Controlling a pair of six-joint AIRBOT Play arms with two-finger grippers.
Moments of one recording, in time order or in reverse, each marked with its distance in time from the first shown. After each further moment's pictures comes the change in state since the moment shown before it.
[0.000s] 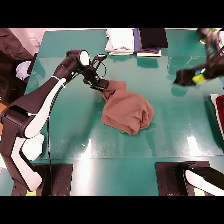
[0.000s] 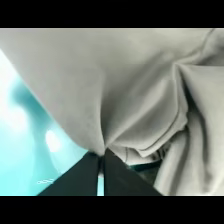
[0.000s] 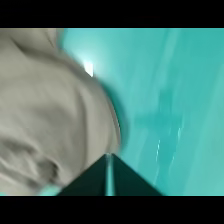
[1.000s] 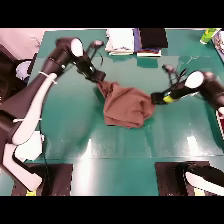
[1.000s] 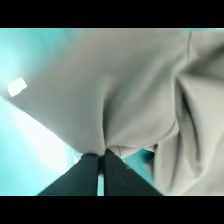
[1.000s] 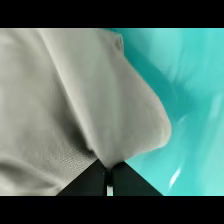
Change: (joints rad) left arm 0.000 0.158 0.069 0.092 -0.018 0.018; right arm 0.138 -0.046 -0.175 -0.006 -0.243 0.059
